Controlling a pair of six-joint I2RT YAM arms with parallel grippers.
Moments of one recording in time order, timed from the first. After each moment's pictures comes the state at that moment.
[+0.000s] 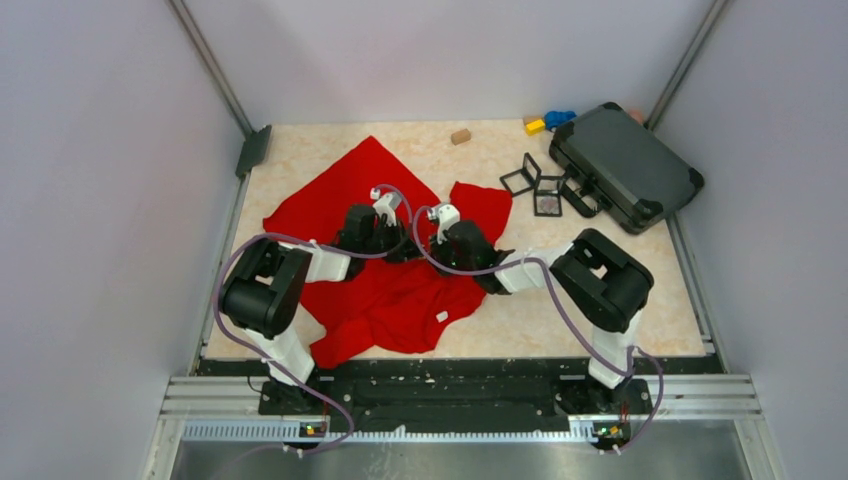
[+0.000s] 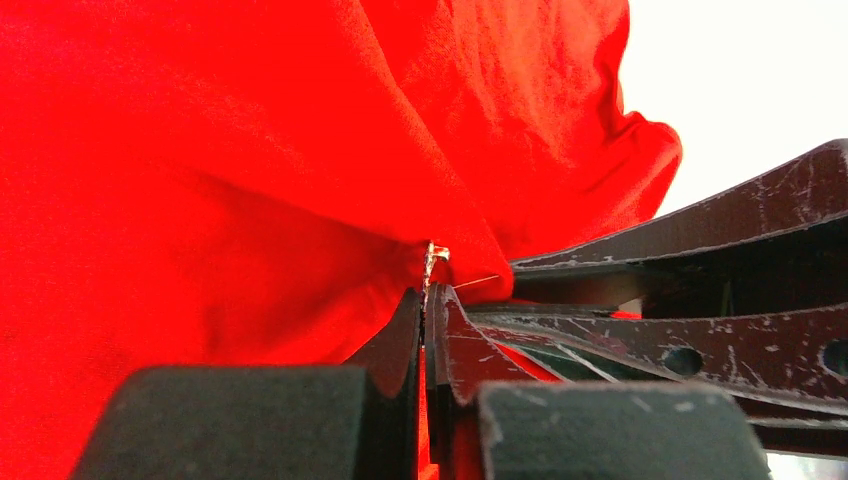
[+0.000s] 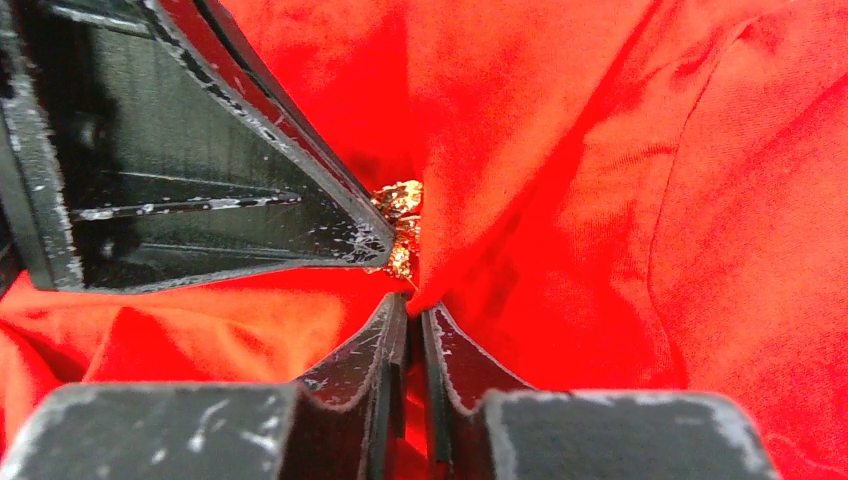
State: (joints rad) left arm -0.37 1.73 0.70 0.44 0.51 -0.48; right arm 0.82 1.86 0.89 0.43 0.01 0.24
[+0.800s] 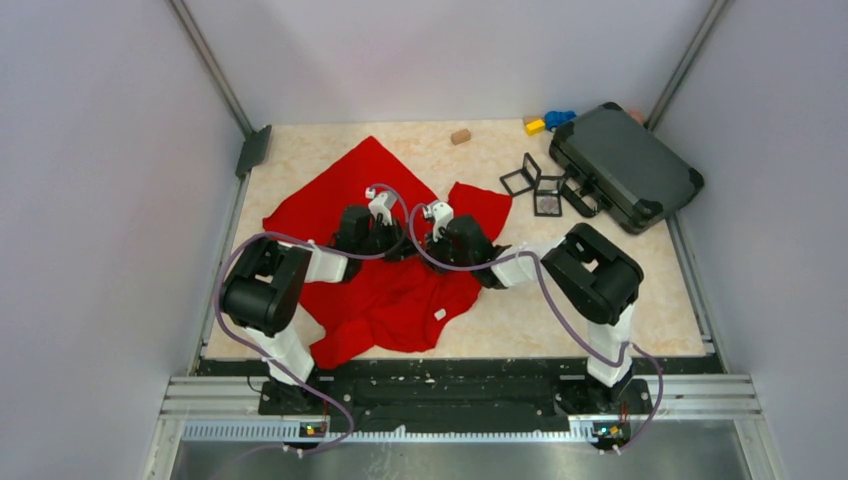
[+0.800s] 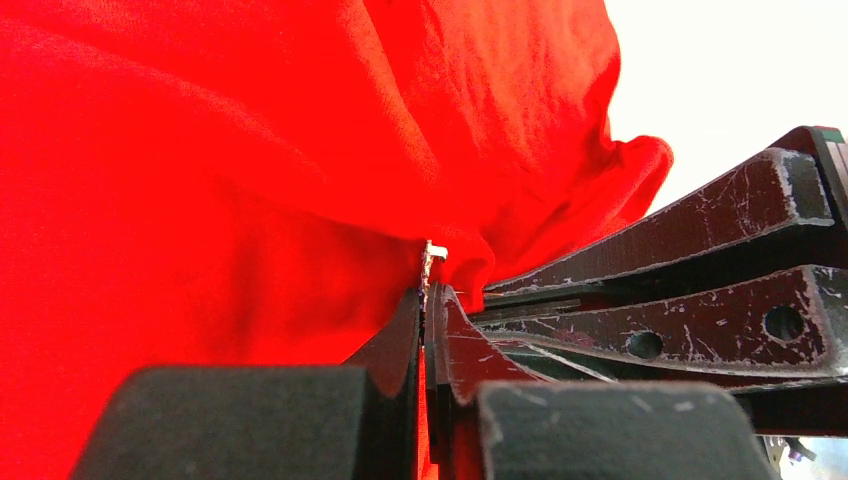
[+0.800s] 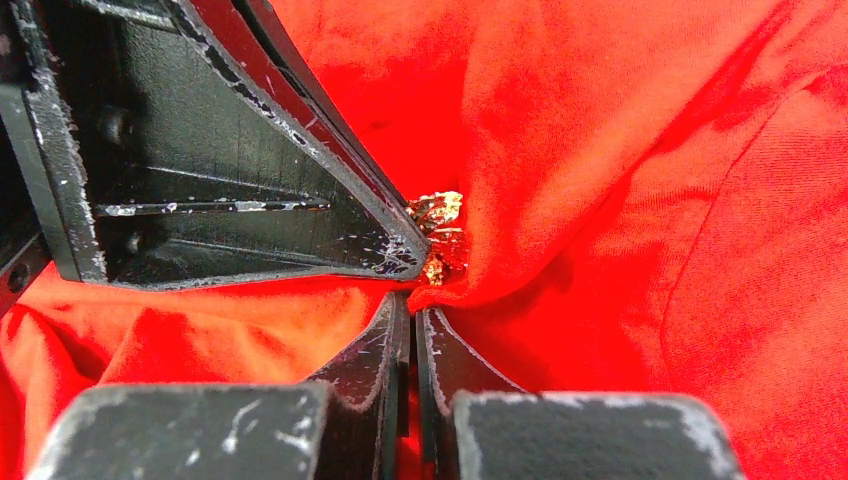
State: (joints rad) left arm -0.35 1.74 0.68 0.53 0.53 -0.48; right arm 0.79 1.94 0.94 0.48 -0.14 0.20
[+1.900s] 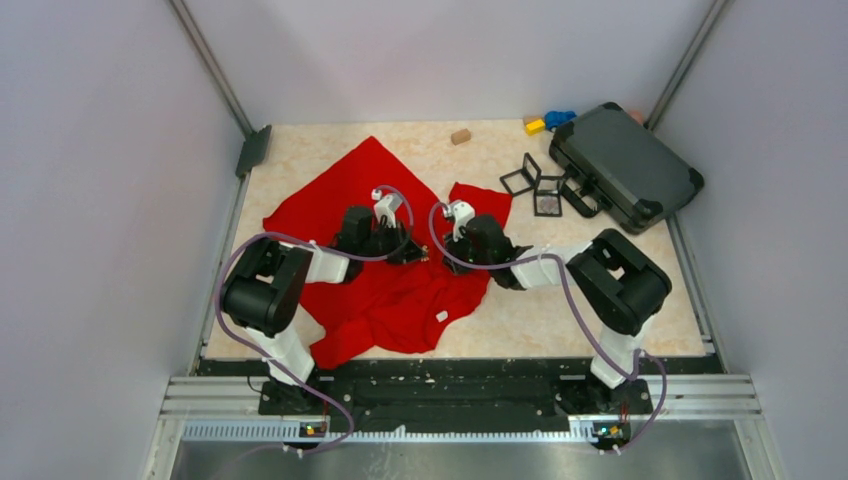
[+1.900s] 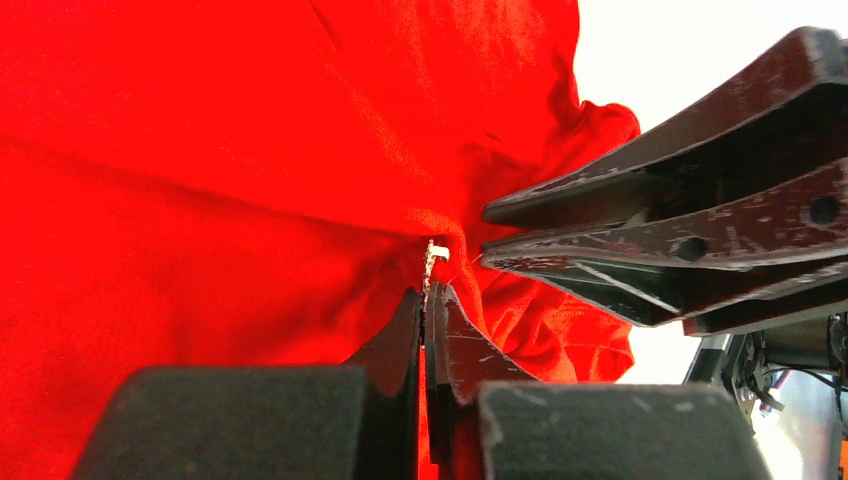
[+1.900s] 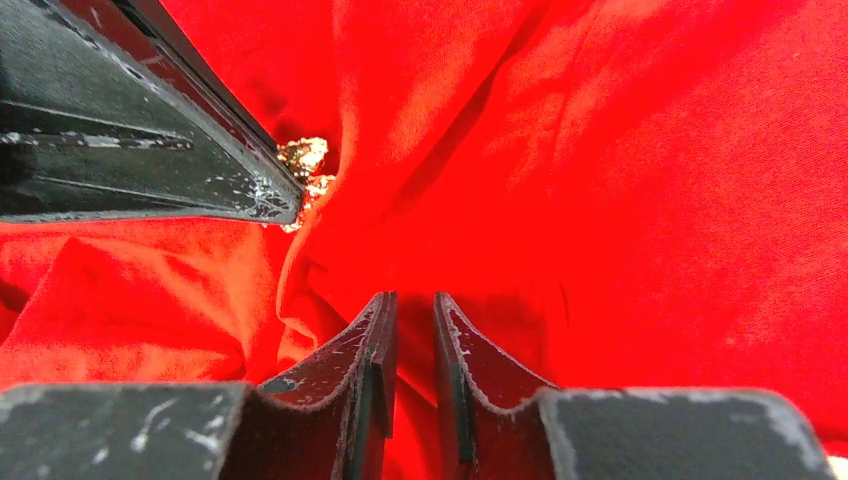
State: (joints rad) left arm -0.36 1.74 0.68 0.52 0.60 -0.47; right arm 0.72 1.79 0.83 0.38 -0.10 0.17
